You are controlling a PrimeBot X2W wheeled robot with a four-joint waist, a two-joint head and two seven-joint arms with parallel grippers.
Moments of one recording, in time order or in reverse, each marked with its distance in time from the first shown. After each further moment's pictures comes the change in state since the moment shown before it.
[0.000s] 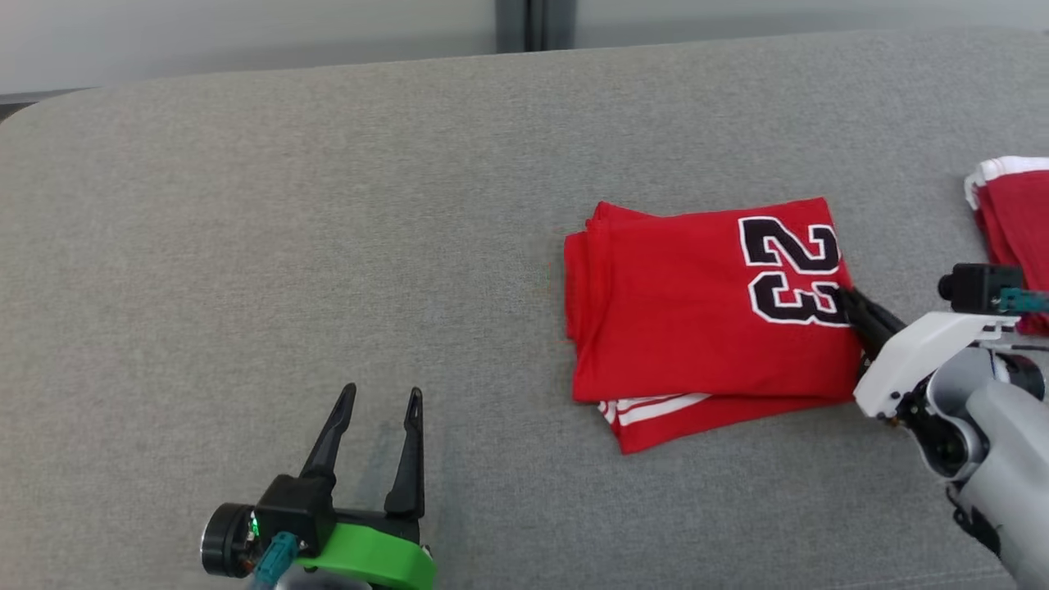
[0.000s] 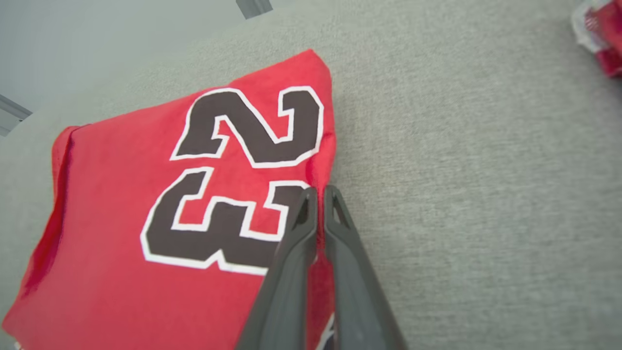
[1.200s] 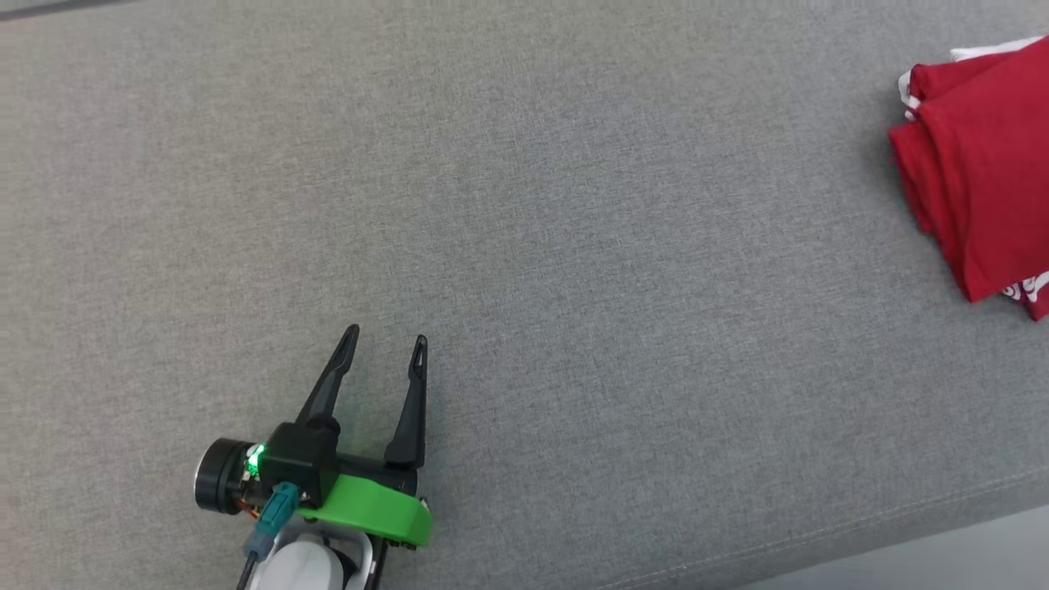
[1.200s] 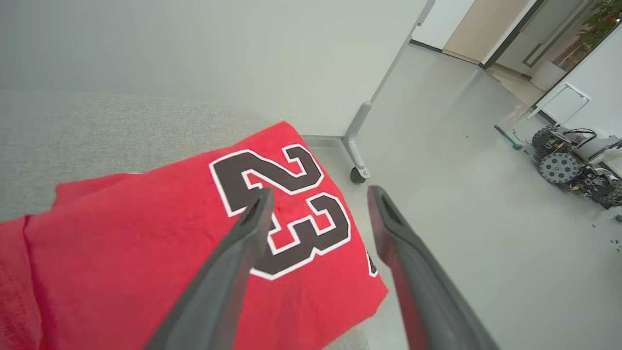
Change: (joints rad) left arm -0.111 -0.001 0.016 0.017 0.077 -0.061 0.000; right arm -0.323 -0.299 -0.263 0.278 -0.458 0.000 -0.144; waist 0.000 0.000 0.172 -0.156
